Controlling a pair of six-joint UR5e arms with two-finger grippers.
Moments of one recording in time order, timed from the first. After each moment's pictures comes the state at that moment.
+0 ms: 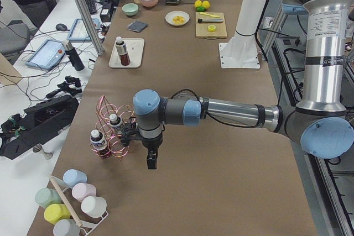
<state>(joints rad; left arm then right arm) -1.54 -1.54 -1.72 -1.49 -2.18 -0.06 1.62 -1.55 1.62 -1.75 2.33 -0.09</state>
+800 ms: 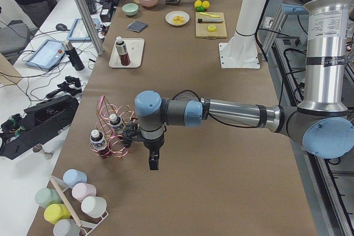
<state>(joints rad) -1.54 -1.53 -1.72 -1.48 -2.18 -0.07 1.46 -1.54 1.71 -1.62 2.40 0.25</state>
